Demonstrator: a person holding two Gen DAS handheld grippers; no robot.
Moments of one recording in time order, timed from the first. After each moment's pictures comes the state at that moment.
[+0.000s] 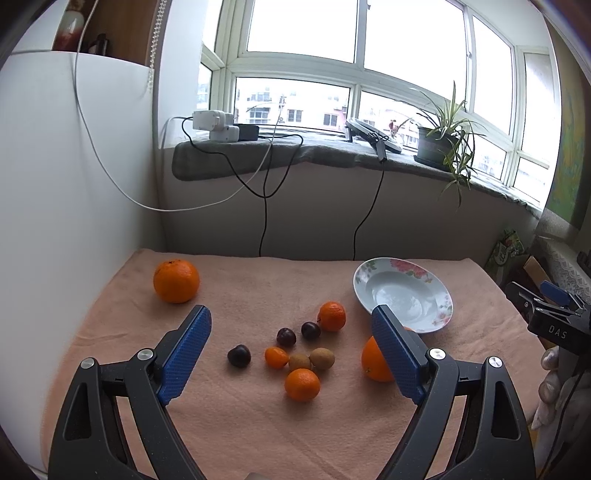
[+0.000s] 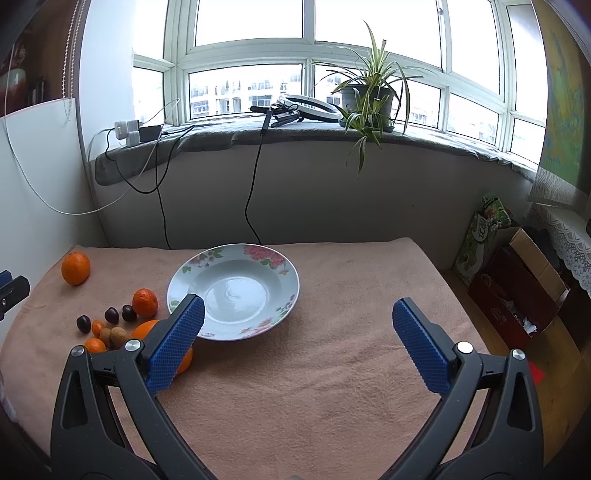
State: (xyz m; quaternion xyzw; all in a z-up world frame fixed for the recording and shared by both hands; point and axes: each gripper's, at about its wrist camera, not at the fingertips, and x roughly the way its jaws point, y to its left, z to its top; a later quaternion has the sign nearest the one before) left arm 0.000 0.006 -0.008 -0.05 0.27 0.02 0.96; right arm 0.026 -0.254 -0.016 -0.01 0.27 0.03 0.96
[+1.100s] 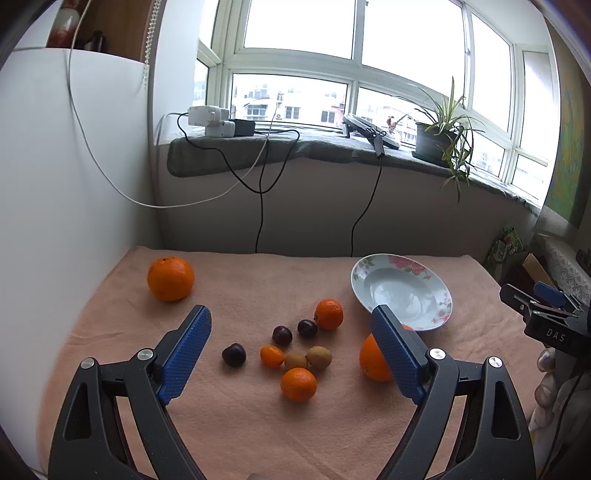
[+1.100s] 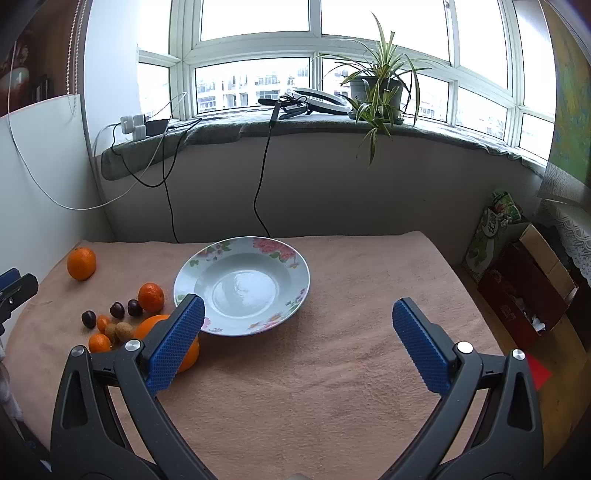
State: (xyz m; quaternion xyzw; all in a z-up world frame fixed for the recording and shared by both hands) left arm 0.005 0.003 -0.012 -0.05 0.27 0.02 0.96; right arm 0.031 -0.251 -0.022 -0.01 0.28 0.05 0.96
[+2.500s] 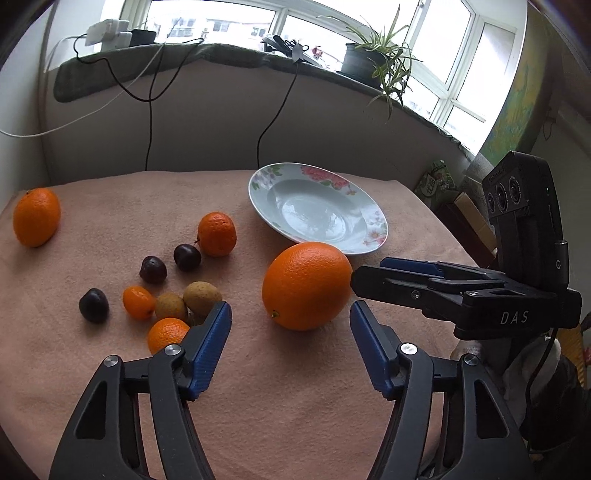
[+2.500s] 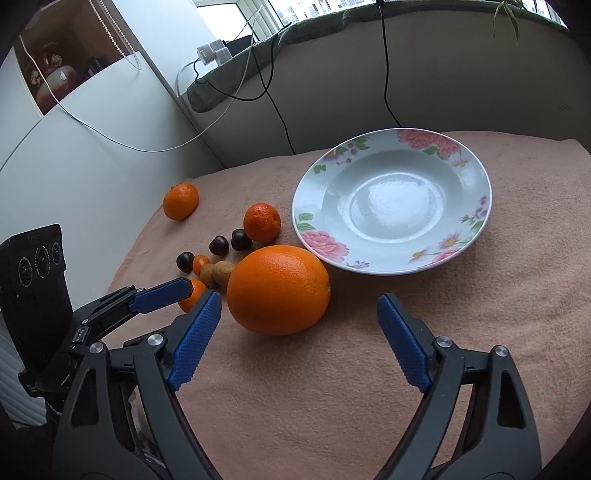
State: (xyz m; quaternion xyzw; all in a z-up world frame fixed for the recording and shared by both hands) left arm 0.045 -0.041 -0.079 -0.08 0.39 -0.17 0.90; right arm 0.085 -0.201 -0.093 0.09 0.44 0.30 0.84
